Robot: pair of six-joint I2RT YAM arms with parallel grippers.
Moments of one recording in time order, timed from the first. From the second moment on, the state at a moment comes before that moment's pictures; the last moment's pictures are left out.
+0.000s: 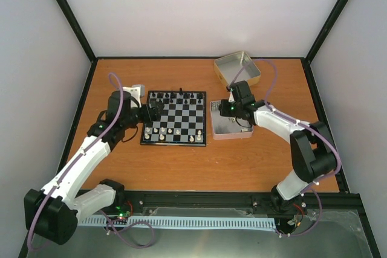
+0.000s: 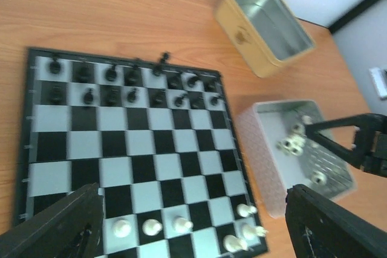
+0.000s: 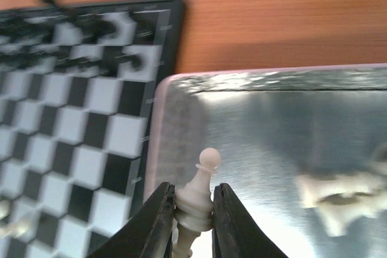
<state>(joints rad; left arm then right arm) -0.32 0.99 0.79 -0.35 0.15 -0.44 0.45 1.64 1.05 -0.29 -0.07 0.47</state>
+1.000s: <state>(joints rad) -0.32 1.21 0.75 0.01 1.04 -0.84 0.63 1.48 0.94 0.12 -1.01 0.31</state>
